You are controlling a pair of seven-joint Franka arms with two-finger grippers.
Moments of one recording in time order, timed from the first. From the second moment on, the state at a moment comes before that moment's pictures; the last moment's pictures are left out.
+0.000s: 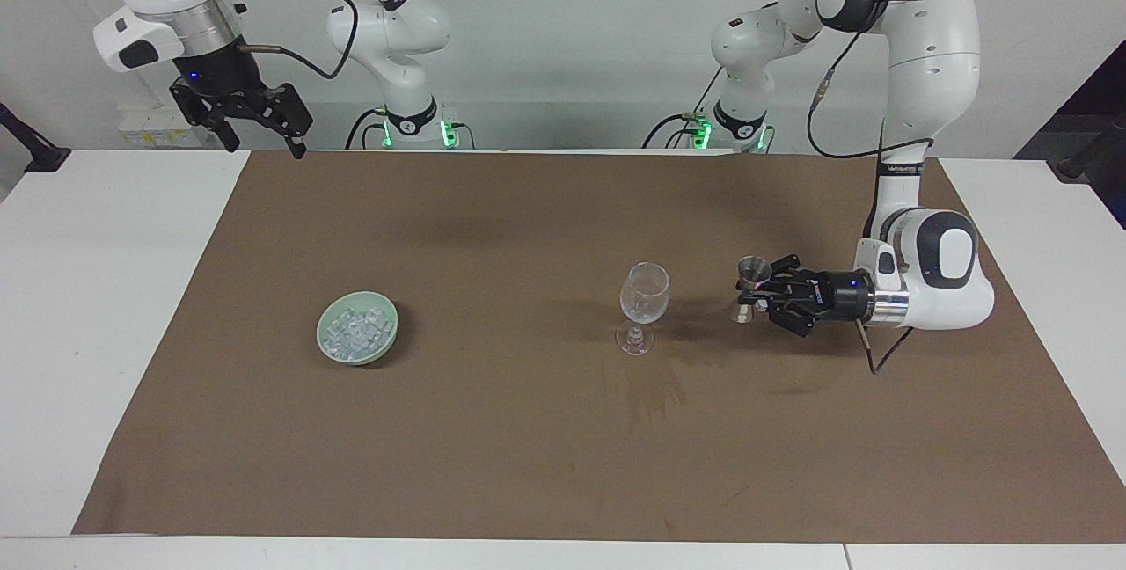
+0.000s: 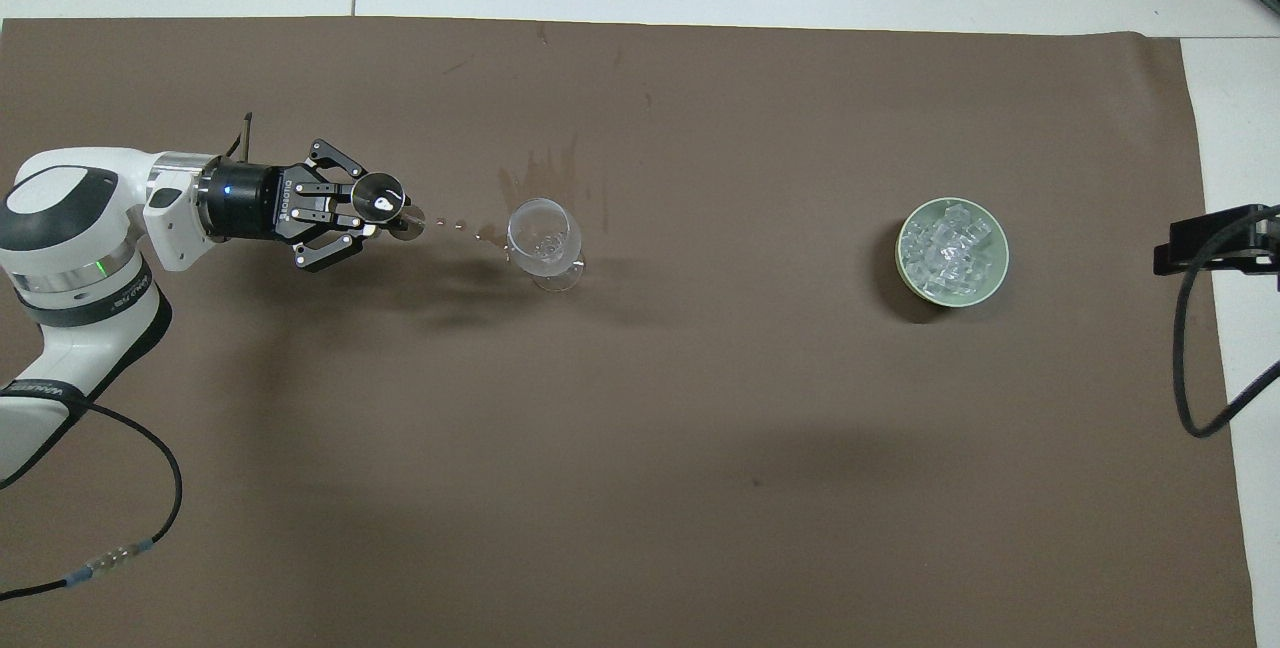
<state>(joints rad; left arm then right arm) 0.29 0.57 -0.24 -1.70 -1.31 1.50 2.27 0.10 -0.05 -0.15 -1.54 0.00 1.51 0.10</state>
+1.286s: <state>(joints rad) 0.17 0.31 -0.24 -1.94 -1.33 1.81 2.14 0.10 -0.05 -0.15 -1.54 0.00 1.51 0.10</state>
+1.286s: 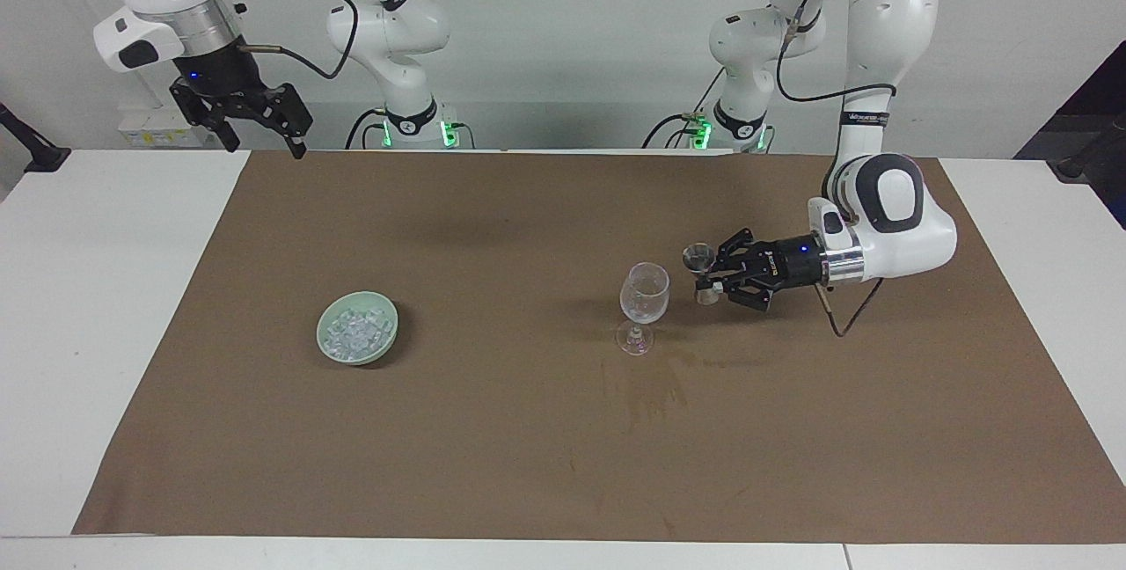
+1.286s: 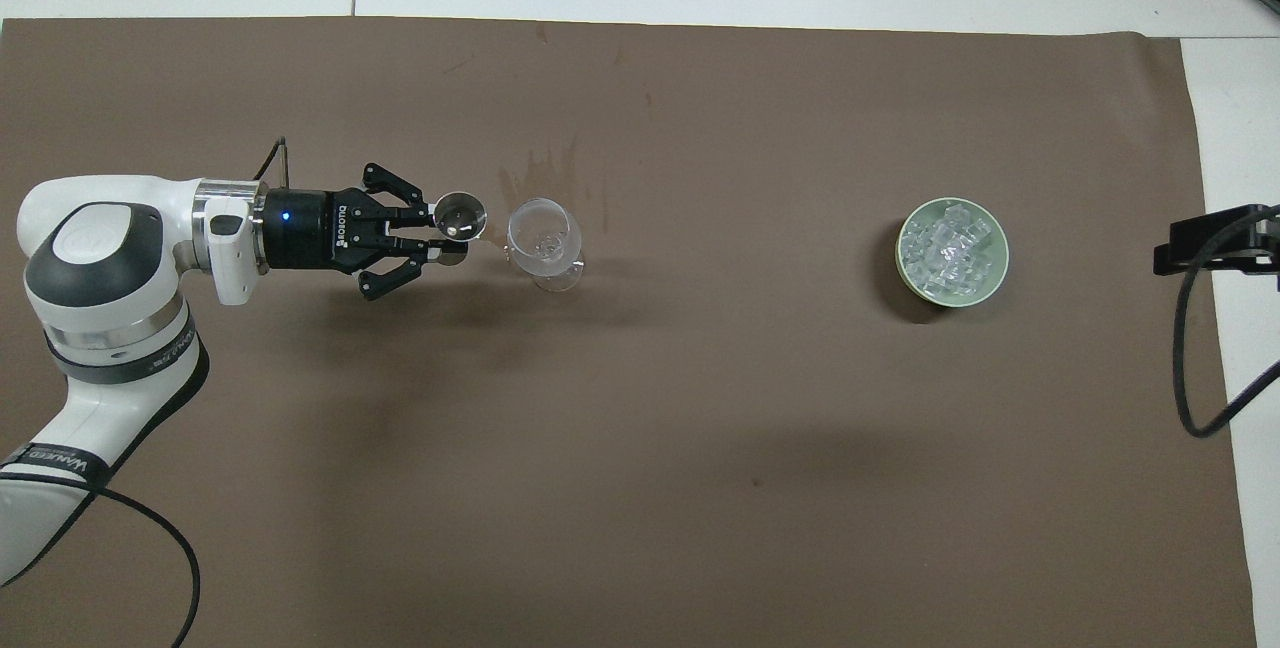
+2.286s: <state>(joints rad) 0.11 0.24 -0.23 -1.94 -1.32 1.94 2.02 0.10 -0.05 -0.15 -1.54 0.00 1.51 0.10</state>
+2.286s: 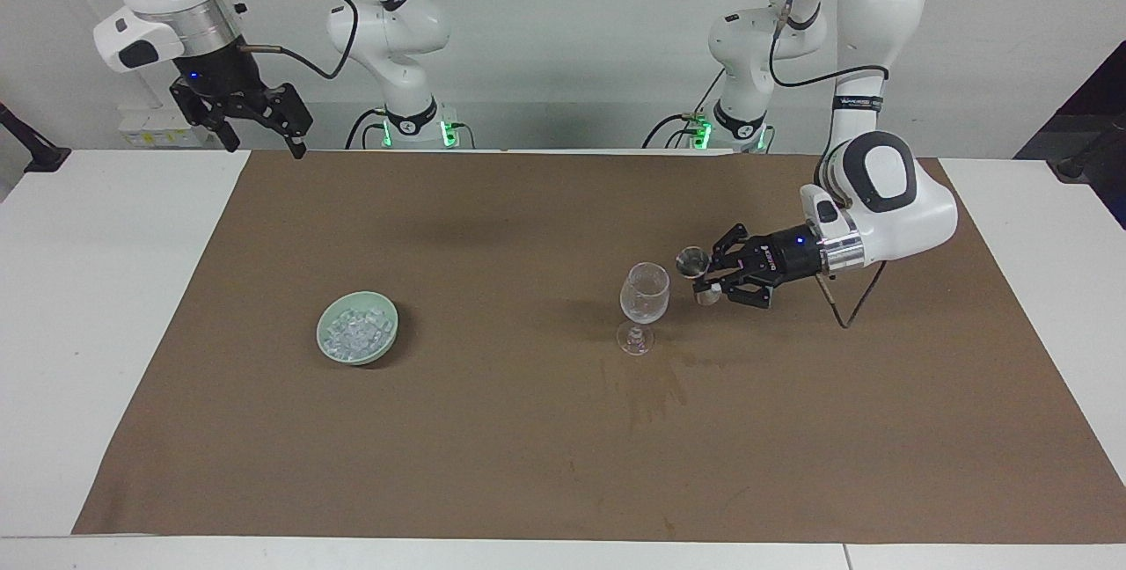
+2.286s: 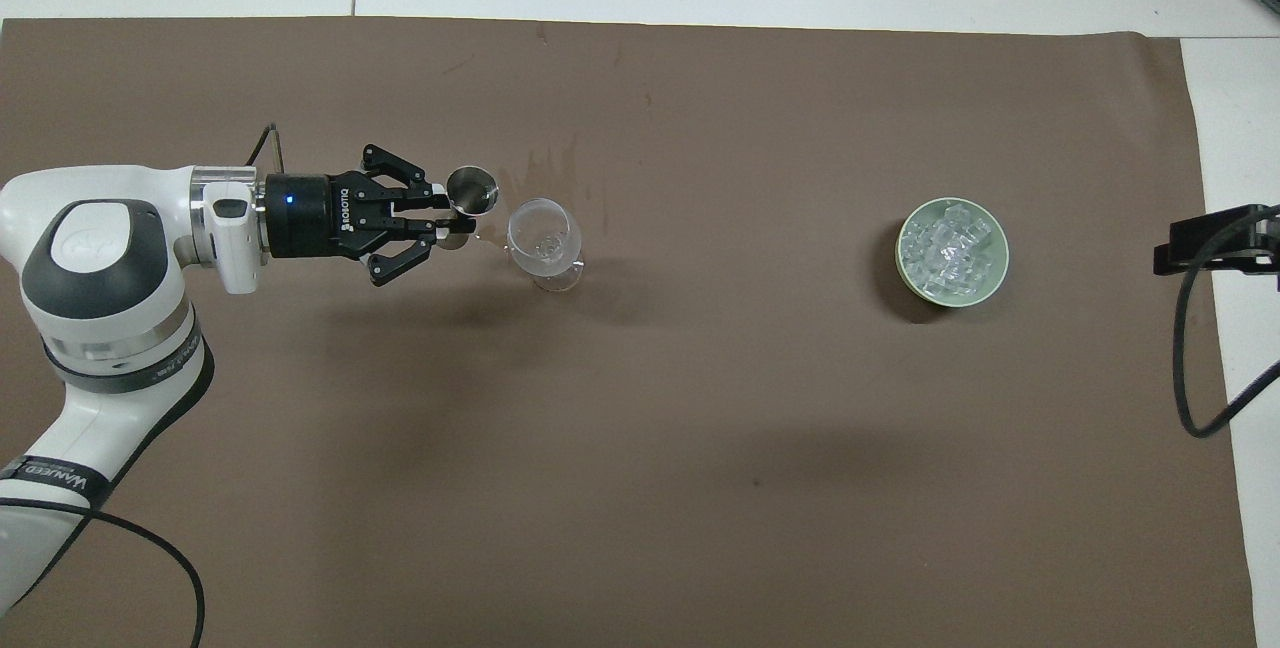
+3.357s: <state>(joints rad) 0.10 0.19 -0.23 -1.94 -1.19 1.98 1.91 0.10 -0.05 -0.15 -1.54 0.00 1.51 0.10</state>
